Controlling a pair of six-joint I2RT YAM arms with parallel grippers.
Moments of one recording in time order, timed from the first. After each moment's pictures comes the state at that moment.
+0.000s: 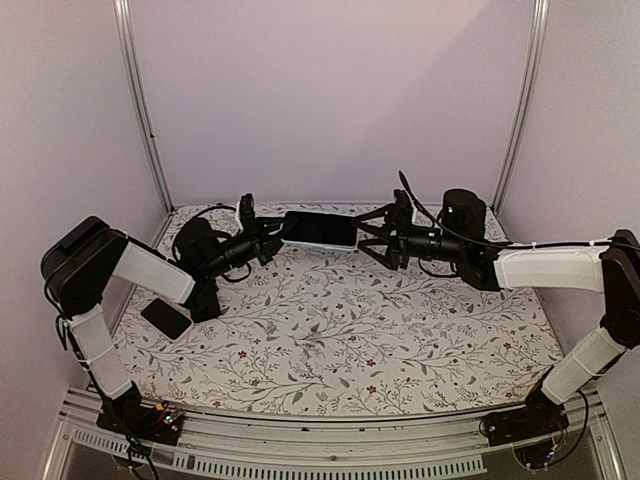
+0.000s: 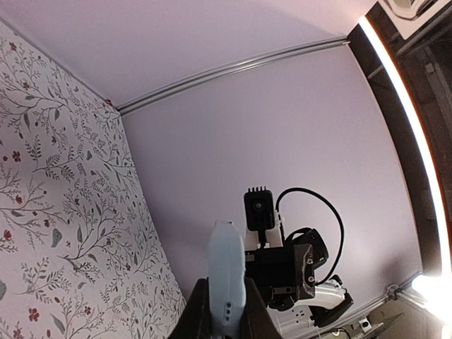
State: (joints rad) left arm -0.56 1.80 0.75 1.28 0.50 -1.38; right arm 0.66 1.54 0.90 0.54 -0.59 1.21
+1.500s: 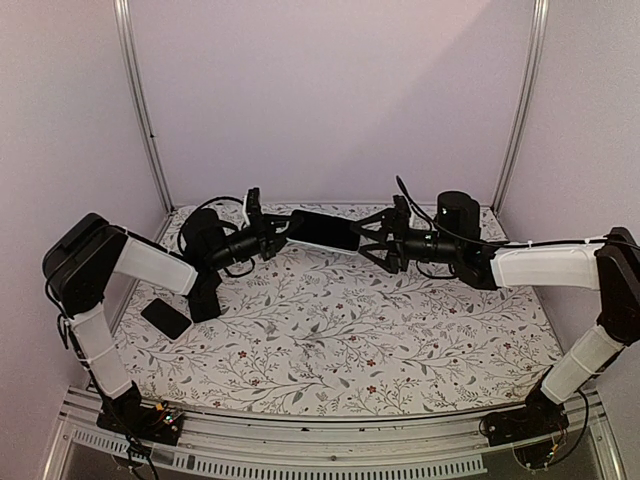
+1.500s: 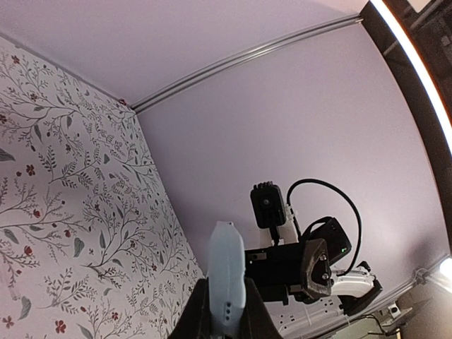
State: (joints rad) left arm -0.55 1.82 0.83 1.14 0.54 -1.24; right arm 0.66 1.56 0.91 0.48 -0.56 1.20
